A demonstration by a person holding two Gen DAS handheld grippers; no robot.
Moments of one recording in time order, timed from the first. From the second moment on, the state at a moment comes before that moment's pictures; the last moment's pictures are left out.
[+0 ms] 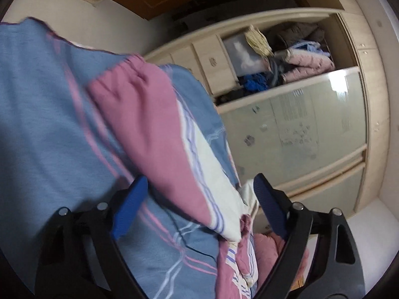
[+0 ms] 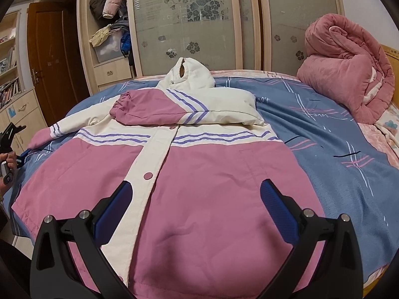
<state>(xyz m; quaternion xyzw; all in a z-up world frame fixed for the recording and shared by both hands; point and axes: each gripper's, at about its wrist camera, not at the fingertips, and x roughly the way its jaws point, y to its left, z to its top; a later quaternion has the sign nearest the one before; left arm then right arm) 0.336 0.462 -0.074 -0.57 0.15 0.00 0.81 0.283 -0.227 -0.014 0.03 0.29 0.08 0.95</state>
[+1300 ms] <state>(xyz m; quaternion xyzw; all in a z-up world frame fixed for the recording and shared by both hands) 0.353 0.501 -0.107 -0.63 0.10 0.06 0.77 0.293 -0.207 -0.029 0.00 0.32 0.10 0.94</state>
